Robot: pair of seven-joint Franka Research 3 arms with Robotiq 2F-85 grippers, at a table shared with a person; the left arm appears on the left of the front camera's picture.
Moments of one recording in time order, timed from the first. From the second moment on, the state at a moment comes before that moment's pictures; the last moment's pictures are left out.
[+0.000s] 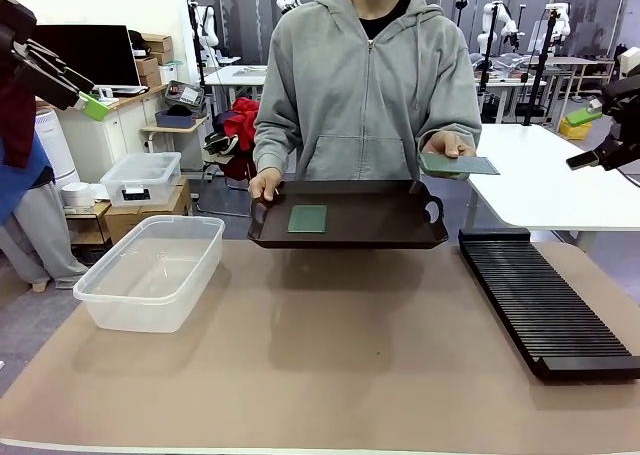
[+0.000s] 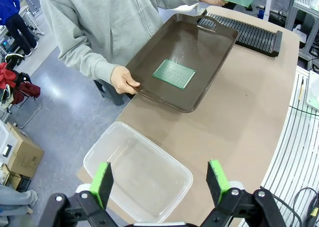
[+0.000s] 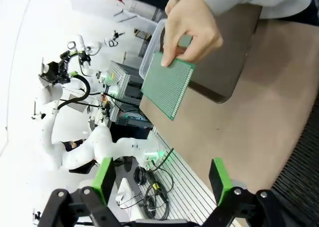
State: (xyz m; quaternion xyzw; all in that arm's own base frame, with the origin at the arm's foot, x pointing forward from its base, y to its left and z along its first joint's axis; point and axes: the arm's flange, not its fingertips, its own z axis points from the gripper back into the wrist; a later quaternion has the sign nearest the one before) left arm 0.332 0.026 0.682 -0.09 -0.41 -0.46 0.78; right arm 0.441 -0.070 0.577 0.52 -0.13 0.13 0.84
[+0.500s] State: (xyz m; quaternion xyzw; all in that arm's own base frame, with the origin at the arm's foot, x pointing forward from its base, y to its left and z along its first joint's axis) left arm 0.332 0.026 0.682 -0.09 -0.41 -0.46 0.78; right arm 0.440 -0.079 0.591 0.53 -0.14 0.12 0.83
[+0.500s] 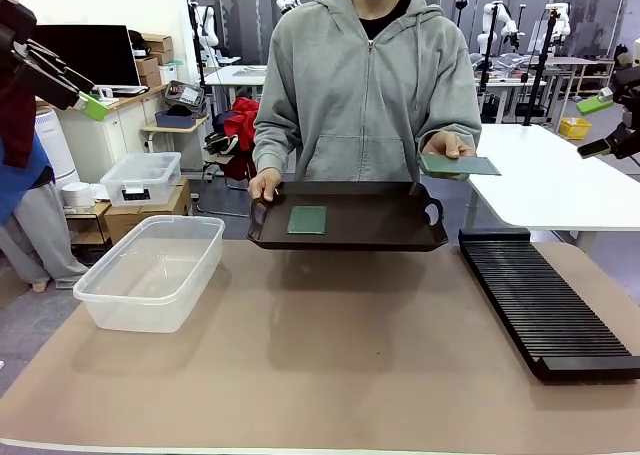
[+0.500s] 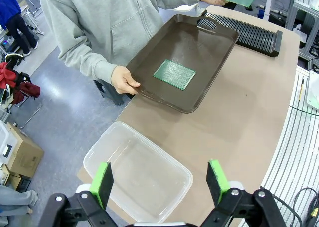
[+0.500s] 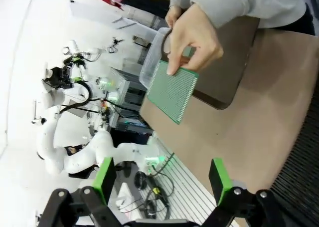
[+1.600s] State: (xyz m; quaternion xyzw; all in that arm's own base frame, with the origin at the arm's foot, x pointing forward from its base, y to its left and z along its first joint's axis) left arm 0.332 0.026 0.682 -0.09 -0.41 -0.46 0.78; right arm 0.531 -0.032 0.487 0.67 0.03 0.05 0.74
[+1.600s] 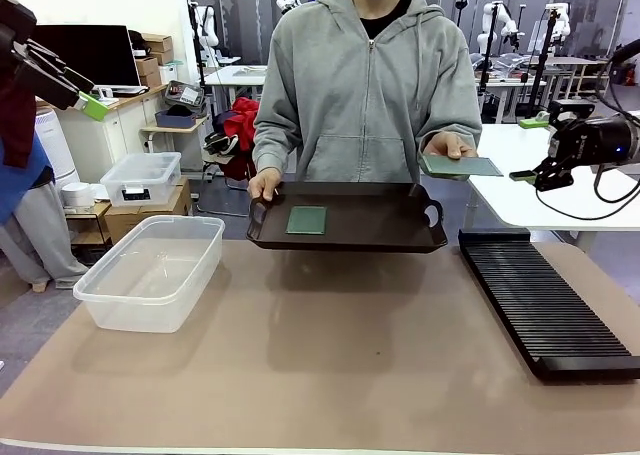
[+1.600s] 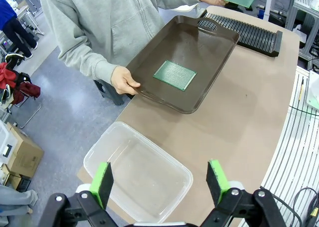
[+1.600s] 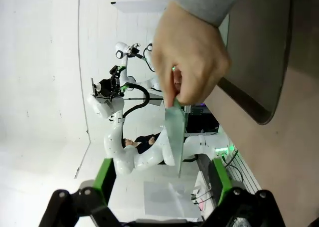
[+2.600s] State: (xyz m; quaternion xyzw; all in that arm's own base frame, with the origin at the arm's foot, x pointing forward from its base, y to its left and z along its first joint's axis) left arm 0.332 0.026 0.682 -0.09 -0.41 -0.46 0.78; right arm 0.559 0.019 0.464 0.70 0.04 0.09 0.71
